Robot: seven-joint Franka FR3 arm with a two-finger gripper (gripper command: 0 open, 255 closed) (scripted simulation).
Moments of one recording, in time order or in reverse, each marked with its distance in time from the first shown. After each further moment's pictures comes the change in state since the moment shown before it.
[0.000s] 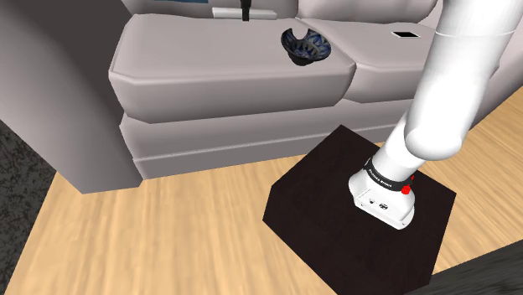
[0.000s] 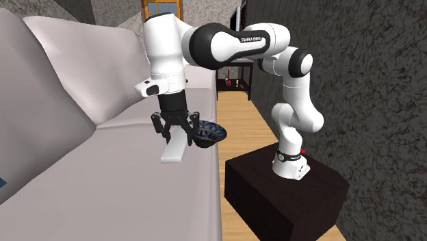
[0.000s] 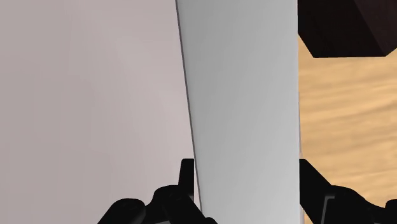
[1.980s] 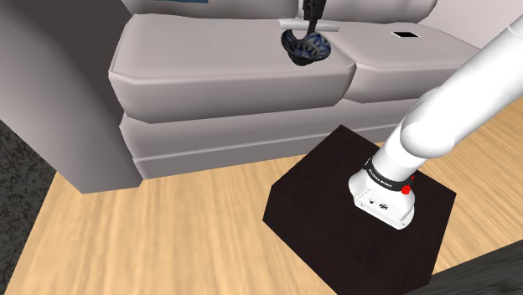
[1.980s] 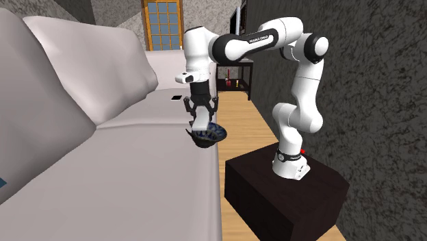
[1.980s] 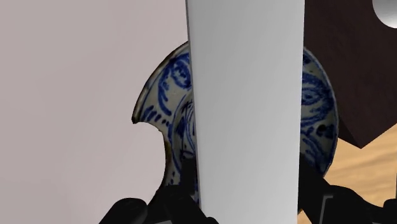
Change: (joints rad) arm -0.122 -0.503 -0.119 -0.647 -0.098 0.147 -0.229
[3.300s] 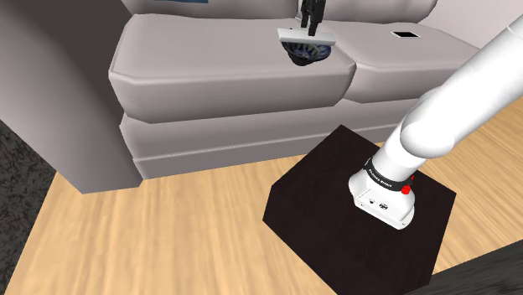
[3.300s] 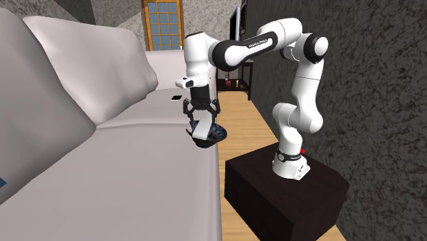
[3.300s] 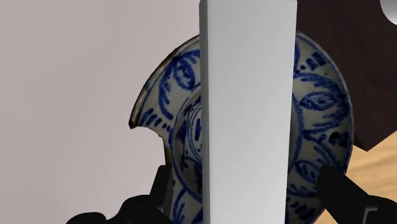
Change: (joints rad) arm -0.001 0.002 -0.002 -0.041 0.000 0.045 0.000
